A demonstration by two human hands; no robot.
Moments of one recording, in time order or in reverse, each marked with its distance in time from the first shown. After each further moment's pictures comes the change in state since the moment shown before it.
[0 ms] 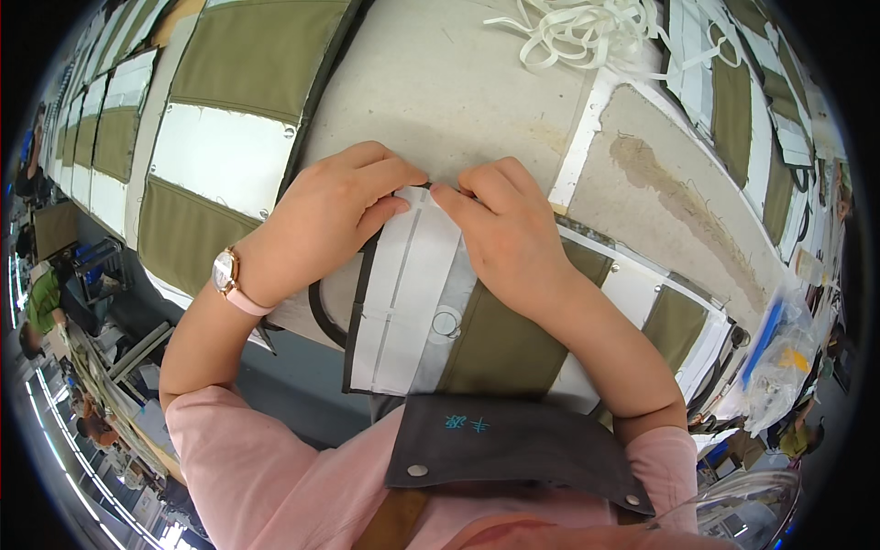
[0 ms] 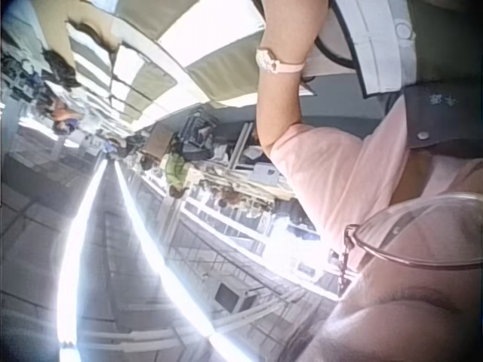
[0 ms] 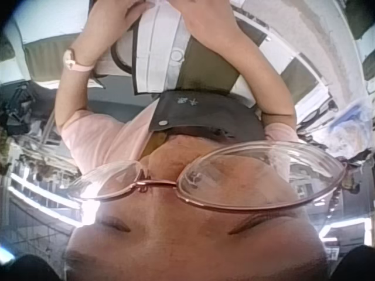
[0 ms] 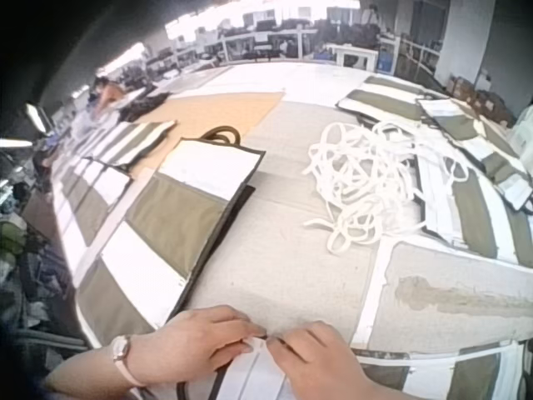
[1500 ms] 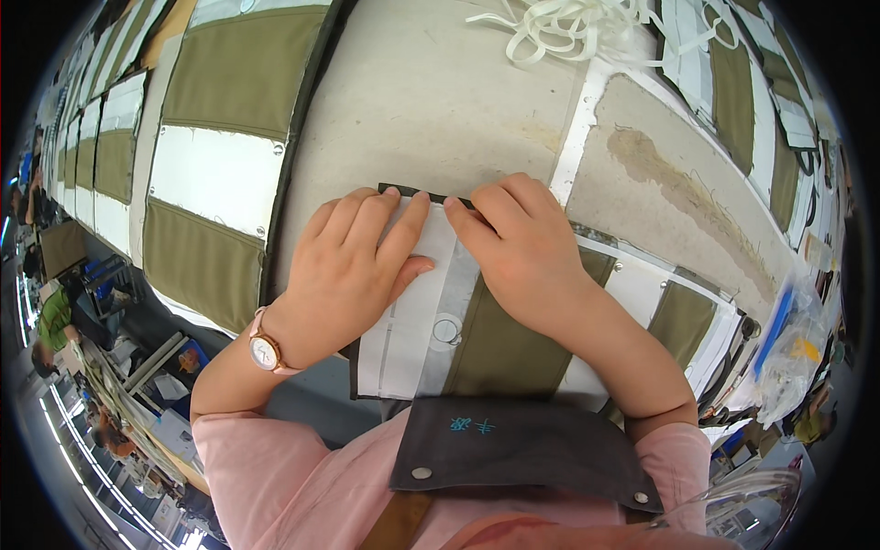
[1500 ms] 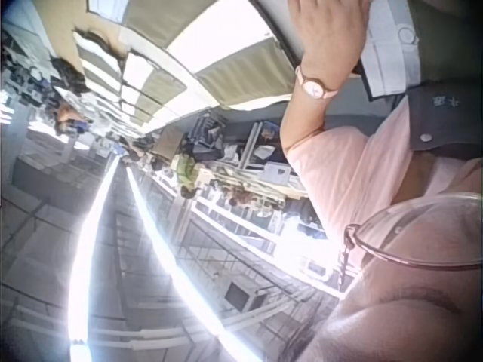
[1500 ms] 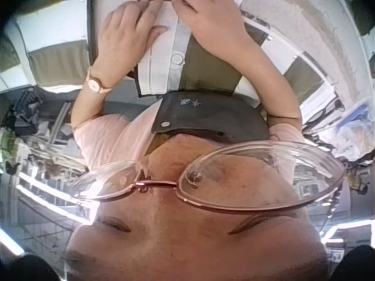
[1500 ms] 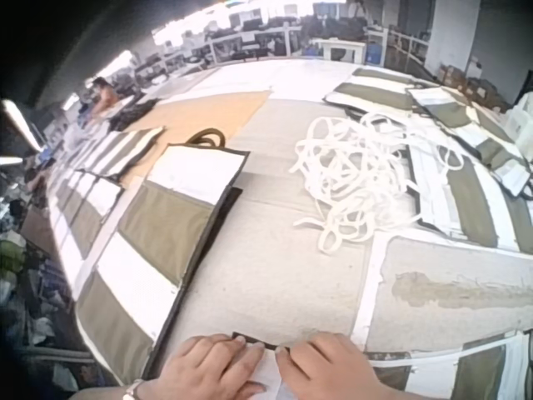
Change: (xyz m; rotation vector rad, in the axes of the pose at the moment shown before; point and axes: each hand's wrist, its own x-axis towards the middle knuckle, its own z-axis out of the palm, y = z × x) left_hand -0.022 0.028 0.027 0.490 0.092 0.093; right_hand -0.009 0.002 -0.011 -0.172 0.022 -0.087
